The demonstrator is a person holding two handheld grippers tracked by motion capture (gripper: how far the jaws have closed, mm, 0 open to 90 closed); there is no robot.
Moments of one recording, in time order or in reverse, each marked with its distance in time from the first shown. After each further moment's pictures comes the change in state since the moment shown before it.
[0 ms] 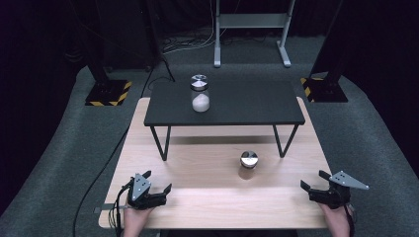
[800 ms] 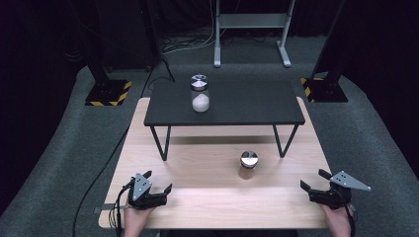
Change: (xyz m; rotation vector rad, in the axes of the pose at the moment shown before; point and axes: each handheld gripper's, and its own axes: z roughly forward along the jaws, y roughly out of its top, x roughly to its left) left arm -0.001 0.001 0.001 0.004 0.000 0.004; right arm 0.006 0.006 -0.008 -0.034 0.026 -0.034
